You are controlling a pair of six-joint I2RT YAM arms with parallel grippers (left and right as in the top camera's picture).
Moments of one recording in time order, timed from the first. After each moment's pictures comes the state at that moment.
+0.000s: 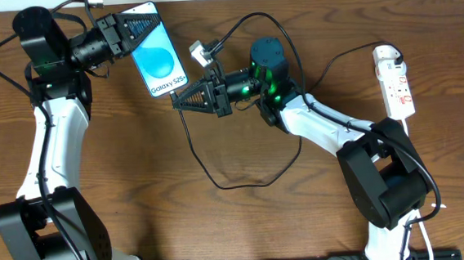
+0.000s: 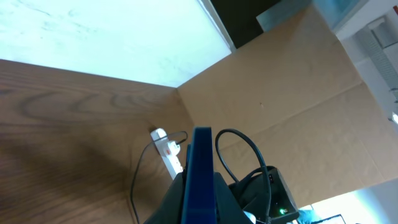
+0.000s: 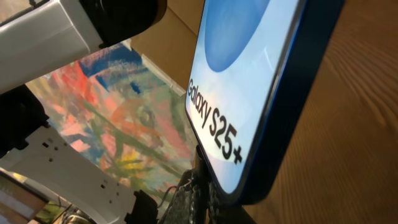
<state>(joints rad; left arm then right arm) 0.16 1.70 1.31 0.31 1.27 -0.90 0.55 1.99 1.28 0.76 -1.26 0.79</state>
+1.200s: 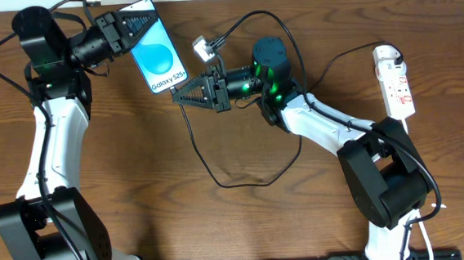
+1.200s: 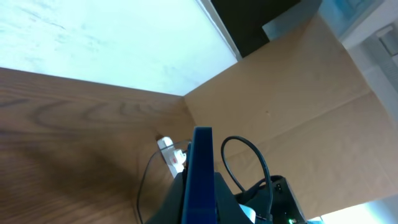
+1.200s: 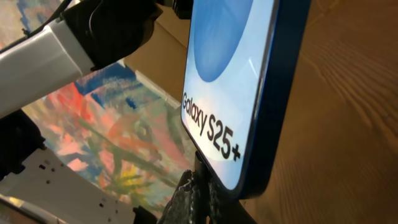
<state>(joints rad) 0.16 1.70 1.31 0.32 1.22 -0.90 0.54 1.99 1.28 0.78 -1.19 0.86</state>
